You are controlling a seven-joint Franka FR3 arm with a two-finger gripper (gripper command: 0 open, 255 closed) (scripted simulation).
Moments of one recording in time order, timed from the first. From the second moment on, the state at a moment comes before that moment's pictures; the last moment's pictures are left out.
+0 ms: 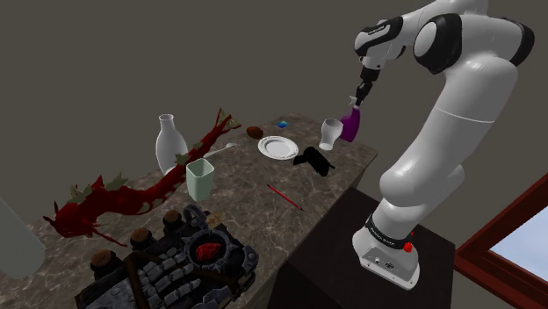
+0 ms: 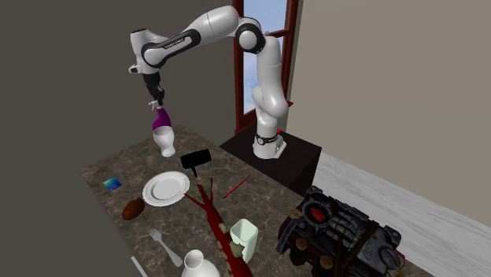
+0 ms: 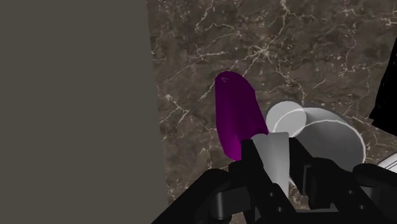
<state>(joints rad) -0.46 0.08 -0.49 -1.88 0.02 1.94 -0.92</state>
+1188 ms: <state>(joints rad) -0.46 0.10 -0.49 -1.93 0.03 2.01 -0.92</state>
